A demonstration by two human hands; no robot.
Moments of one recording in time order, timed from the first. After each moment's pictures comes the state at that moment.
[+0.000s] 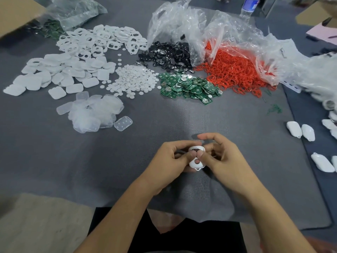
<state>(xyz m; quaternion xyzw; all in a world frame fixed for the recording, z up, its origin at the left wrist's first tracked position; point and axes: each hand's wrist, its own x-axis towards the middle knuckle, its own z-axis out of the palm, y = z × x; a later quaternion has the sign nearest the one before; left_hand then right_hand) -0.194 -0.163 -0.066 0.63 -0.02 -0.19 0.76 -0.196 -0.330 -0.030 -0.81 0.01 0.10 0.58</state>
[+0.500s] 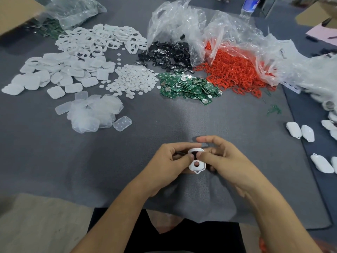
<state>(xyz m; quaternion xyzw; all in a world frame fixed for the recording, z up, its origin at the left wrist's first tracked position) -0.193 -0.159 -0.071 0.63 -0.03 -0.20 0.75 -0.190 -0.331 -0.020 -0.73 0.08 0.20 0.64</state>
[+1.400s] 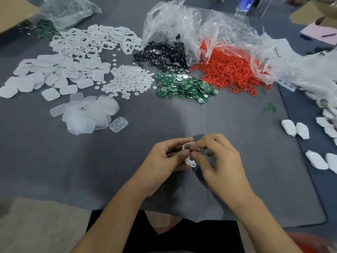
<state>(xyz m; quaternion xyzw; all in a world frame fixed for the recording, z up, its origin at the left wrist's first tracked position) -0.194 -0.159 -0.063 0.57 0.01 -0.19 0.80 -0.203 -0.330 -0.045 -0.91 -0.14 -0.14 0.36</state>
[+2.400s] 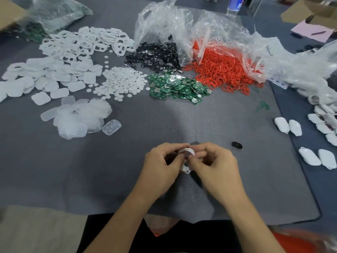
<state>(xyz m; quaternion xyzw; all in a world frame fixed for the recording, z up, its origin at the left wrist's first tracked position) -0.201 -0.171 -0.073 0.75 -0.02 -0.03 0.66 -0.215 -0.321 -0.033 -0.84 0.07 -0.01 0.54</state>
